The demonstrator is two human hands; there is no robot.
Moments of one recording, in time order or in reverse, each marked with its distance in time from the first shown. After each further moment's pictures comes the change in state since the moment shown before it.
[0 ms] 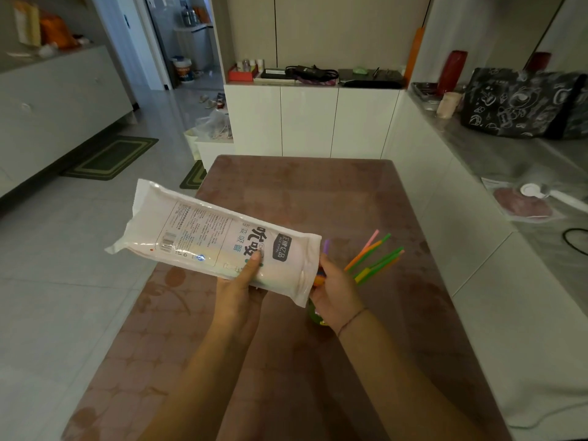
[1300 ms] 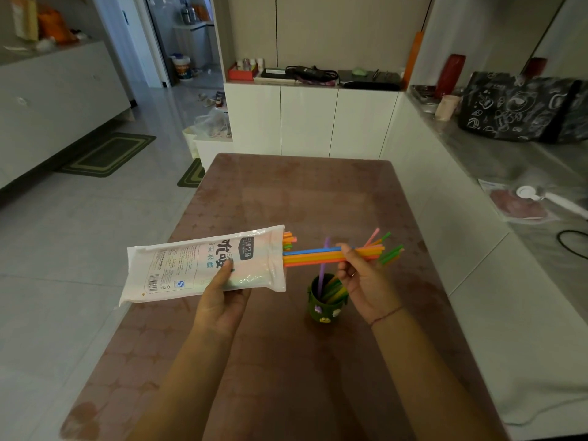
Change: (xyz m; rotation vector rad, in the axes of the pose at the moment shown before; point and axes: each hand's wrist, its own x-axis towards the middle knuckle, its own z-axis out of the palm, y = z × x) left_hand 0.010 0.007 -0.033 -0.374 0.226 -0.141; right_hand -0.013 -0.034 -0.030 -0.070 0.055 -0.228
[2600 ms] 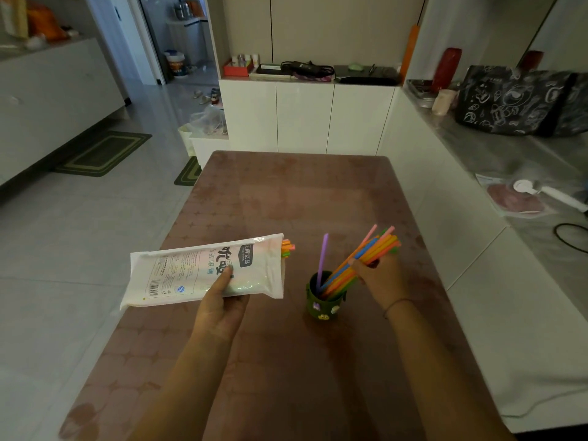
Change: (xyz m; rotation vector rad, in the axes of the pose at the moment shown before) left_hand 0.007 -0.007 -0.014 0.022 0.033 -0.034; right_hand 0.026 -0.005 -0.048 -1.072 0.217 -0.269
